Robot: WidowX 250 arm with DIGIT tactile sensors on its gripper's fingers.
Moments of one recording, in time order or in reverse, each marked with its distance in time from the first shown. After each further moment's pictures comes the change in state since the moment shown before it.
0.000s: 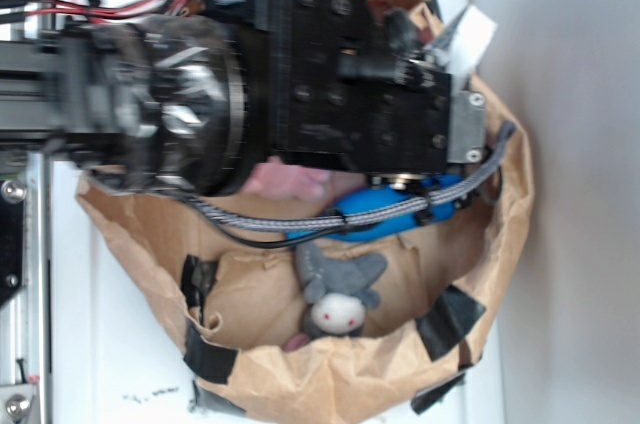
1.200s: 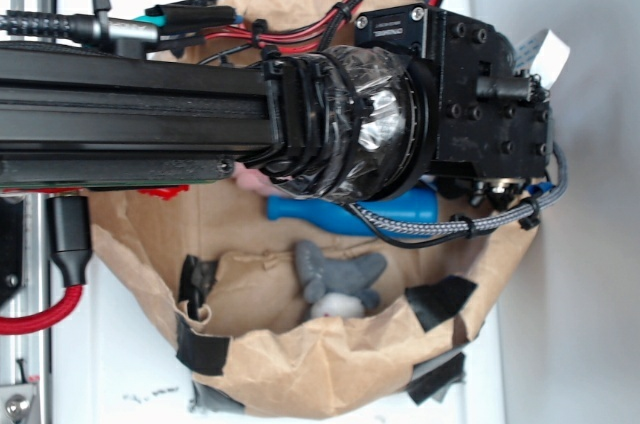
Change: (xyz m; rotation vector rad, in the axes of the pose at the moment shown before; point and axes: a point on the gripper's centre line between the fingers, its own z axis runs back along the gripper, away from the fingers) arm -0.010 -0.021 -0.026 0.052 0.109 -0.049
